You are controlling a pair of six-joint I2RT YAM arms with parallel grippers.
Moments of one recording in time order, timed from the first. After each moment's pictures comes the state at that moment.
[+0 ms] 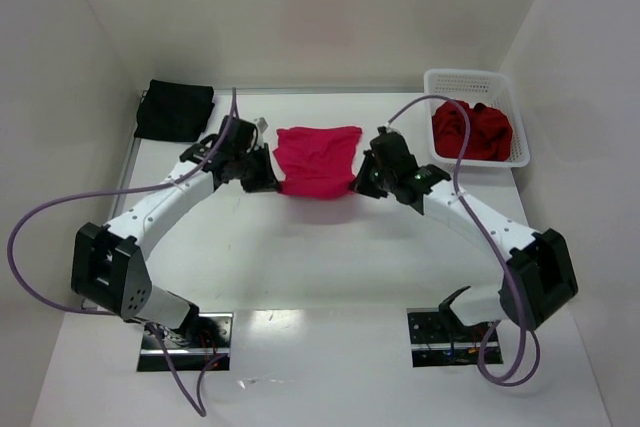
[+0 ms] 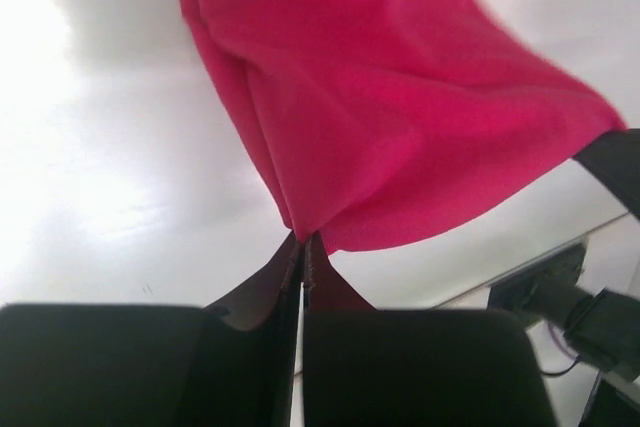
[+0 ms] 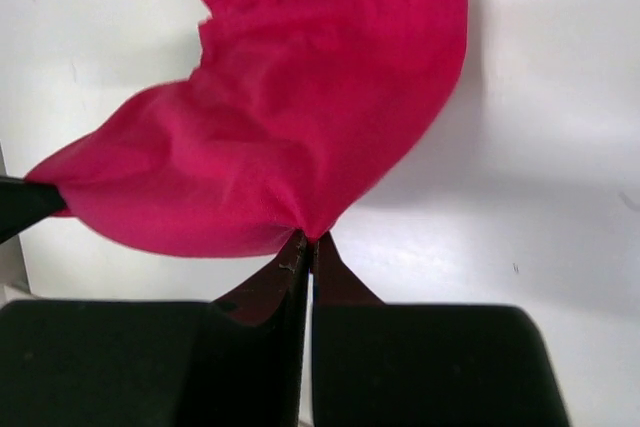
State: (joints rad) left arm -0.41 1.45 1.15 -0.63 0.23 -0.58; right arm 0.56 1.33 0.96 -0.39 0.01 0.75
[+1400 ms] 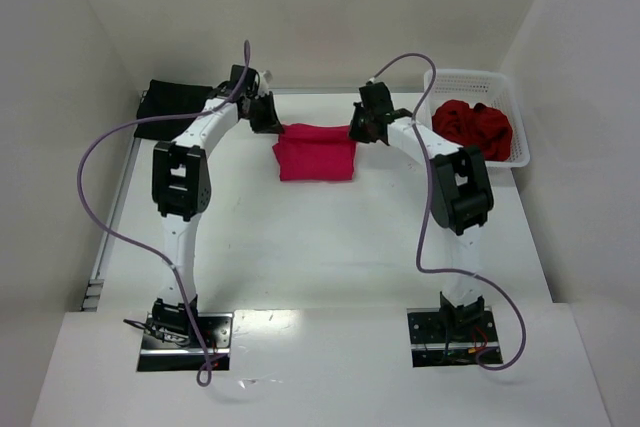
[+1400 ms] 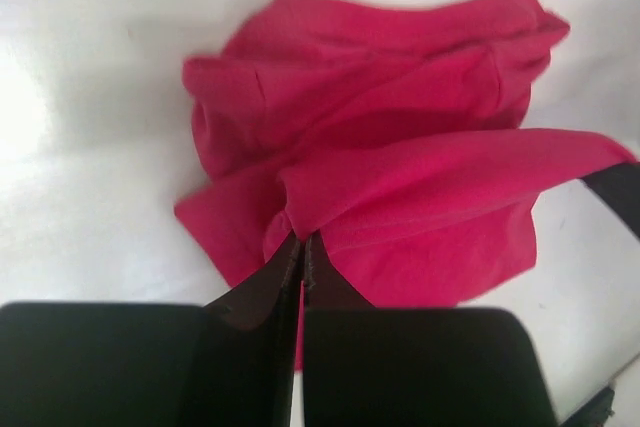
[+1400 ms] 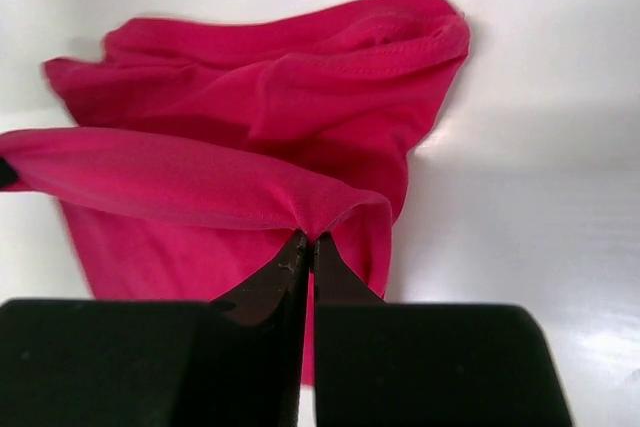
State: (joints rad) left arm -0.18 2.29 2.01 -0.62 0.38 -0.38; right arm 0.35 2.06 1.62 -0.31 0.00 0.54
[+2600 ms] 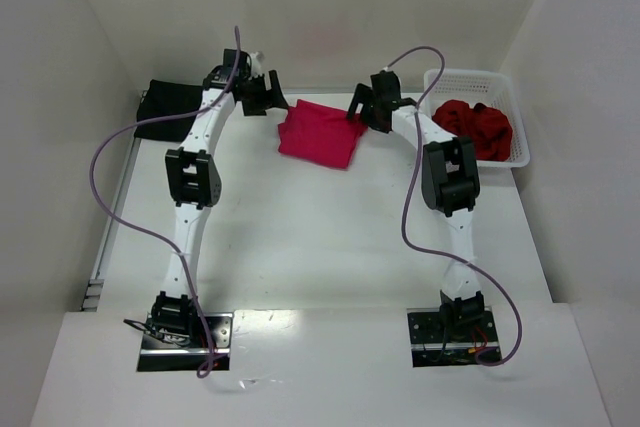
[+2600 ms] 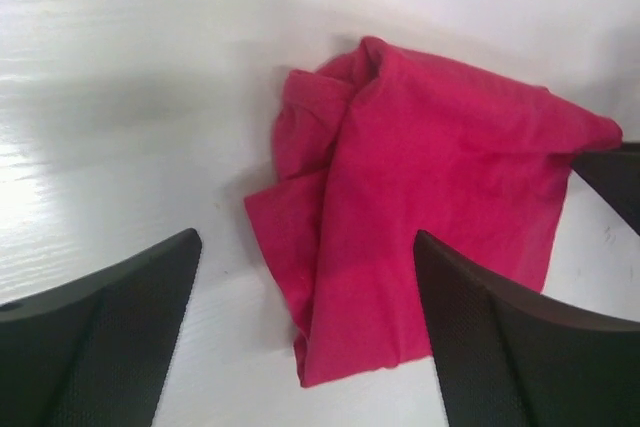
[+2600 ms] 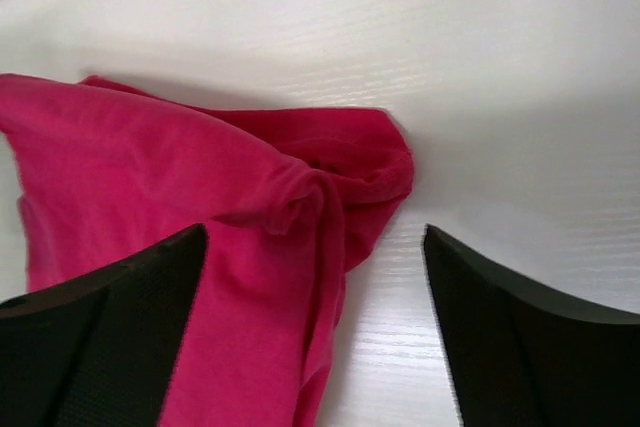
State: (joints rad) left arm -0.12 2.69 2.72 -0.83 0.39 -0.34; right arm 0.25 2.33 1.91 -0.32 0.01 0.56
